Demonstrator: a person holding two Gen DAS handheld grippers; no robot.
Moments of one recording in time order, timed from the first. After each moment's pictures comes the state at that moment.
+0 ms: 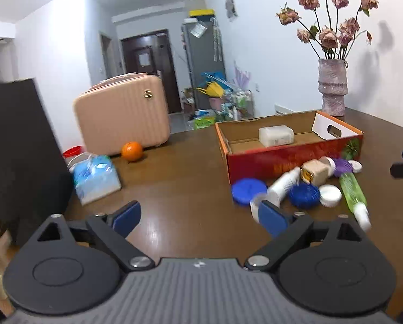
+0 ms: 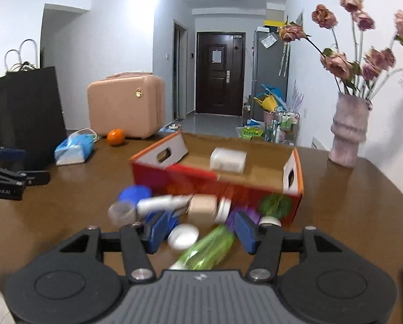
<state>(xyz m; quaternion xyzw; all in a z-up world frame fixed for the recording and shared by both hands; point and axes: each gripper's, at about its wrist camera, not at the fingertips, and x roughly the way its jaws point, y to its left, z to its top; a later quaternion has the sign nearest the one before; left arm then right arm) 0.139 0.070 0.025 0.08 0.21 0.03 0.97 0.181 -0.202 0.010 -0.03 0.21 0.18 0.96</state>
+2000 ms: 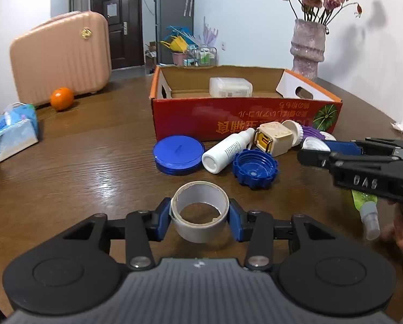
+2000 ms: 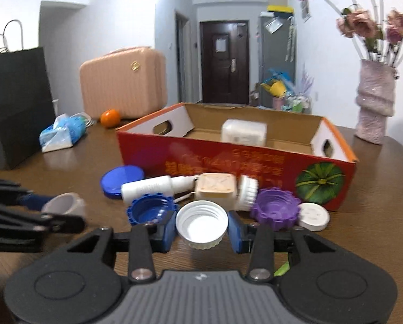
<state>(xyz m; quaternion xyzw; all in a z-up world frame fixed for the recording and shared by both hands) 0.227 0.032 -0.028 0.03 0.32 -0.06 0.95 0.278 -0.180 -0.056 0.00 0.23 0.20 0.95</state>
